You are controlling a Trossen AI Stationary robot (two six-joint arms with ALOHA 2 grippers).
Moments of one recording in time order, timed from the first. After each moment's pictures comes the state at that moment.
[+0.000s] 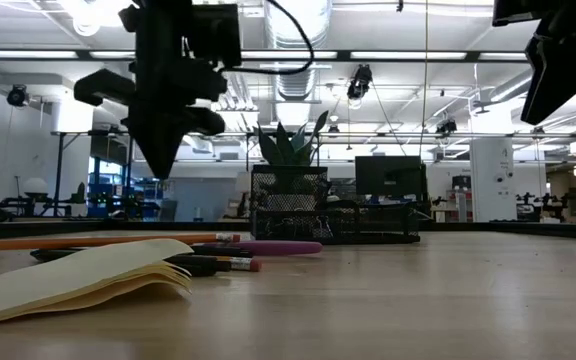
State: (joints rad) left arm 0.10 1.56 1.14 -0.98 0.06 0.56; right arm 0.58 1.29 0.98 -1.27 0.55 1.06
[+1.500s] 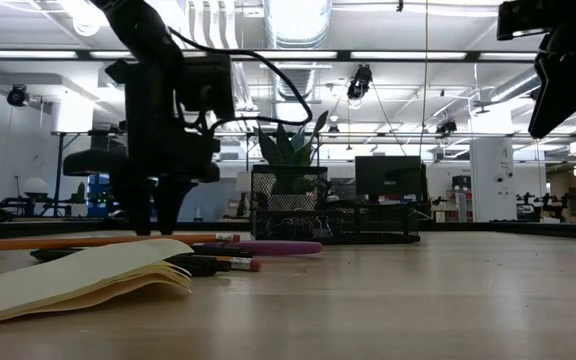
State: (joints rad) left arm 0.10 1.65 0.92 -0.66 -0.01 0.55; right arm 0.58 1.29 0.93 -1.27 0.55 1.14
